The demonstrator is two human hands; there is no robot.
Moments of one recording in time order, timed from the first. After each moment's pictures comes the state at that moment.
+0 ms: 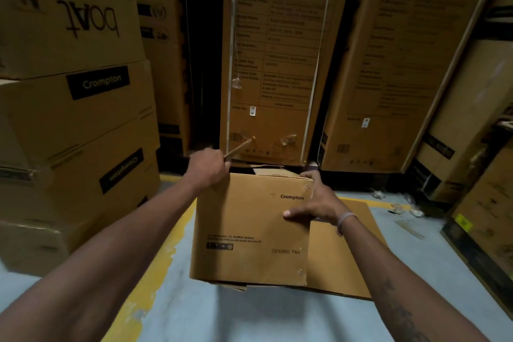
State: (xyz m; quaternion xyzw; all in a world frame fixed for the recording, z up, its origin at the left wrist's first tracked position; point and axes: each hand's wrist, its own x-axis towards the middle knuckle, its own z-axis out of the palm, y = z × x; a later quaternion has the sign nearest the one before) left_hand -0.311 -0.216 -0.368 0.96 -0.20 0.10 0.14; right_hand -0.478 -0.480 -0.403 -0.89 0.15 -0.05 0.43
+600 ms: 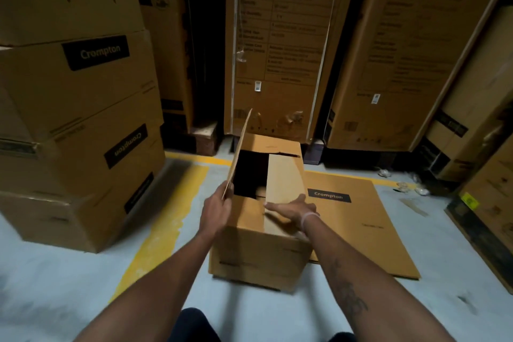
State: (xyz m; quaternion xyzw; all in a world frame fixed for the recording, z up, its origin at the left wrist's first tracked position) left_hand -0.387 -0.206 -0.536 0.86 -0.13 0.01 0.50; right_hand -0.453 -0.420 -0.498 -0.84 0.40 0.12 0.34
